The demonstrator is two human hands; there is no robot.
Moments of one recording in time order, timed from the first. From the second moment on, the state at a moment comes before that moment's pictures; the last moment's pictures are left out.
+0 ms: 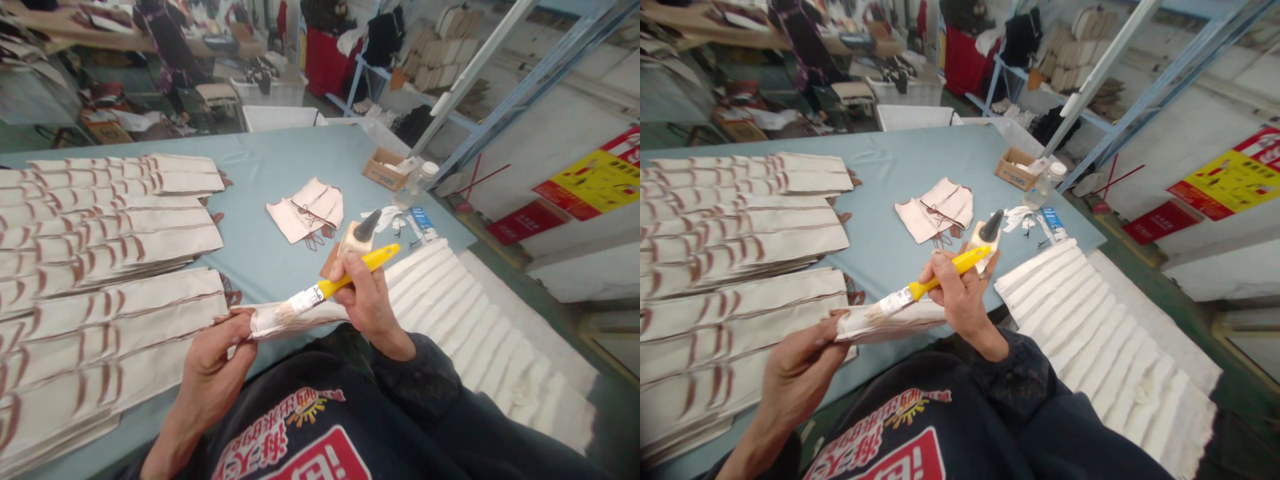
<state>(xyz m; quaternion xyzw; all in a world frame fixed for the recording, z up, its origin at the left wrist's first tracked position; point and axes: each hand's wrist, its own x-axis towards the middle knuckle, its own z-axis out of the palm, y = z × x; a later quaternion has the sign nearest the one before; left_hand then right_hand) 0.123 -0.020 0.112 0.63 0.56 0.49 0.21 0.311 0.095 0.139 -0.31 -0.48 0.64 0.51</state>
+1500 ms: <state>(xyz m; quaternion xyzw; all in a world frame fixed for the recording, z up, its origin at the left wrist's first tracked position) 0.133 -0.017 0.130 0.14 0.52 0.54 0.65 0.307 0.074 0.126 -0.22 -0.78 0.29 0.50</state>
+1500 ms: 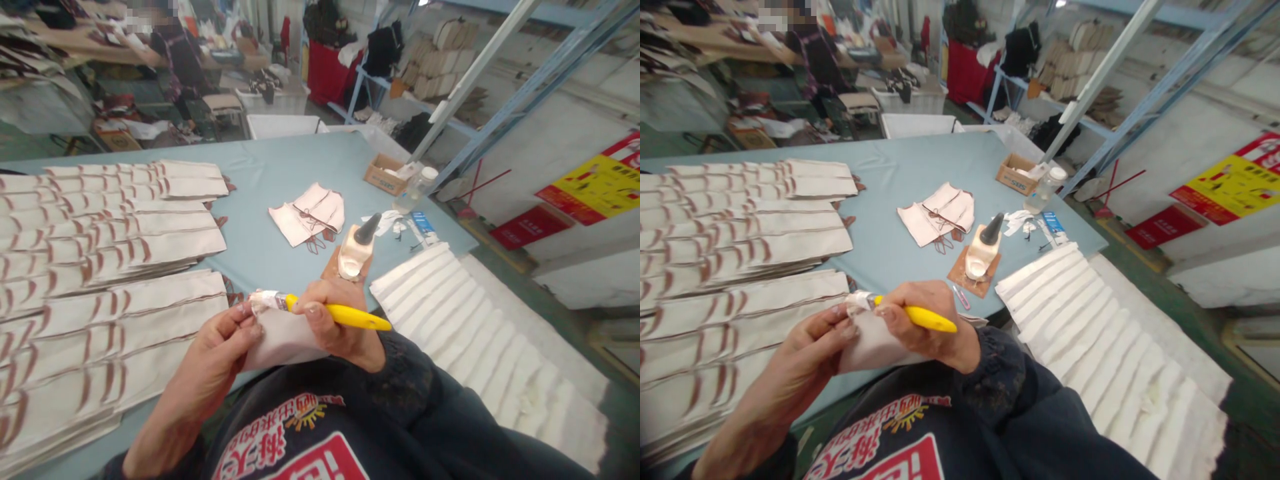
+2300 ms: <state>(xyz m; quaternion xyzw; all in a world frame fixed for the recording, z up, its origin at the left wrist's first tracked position) 0.129 -0.015 0.128 0.11 0.52 0.58 0.61 0.307 0.082 0.118 -0.11 -0.85 0.21 0.46</state>
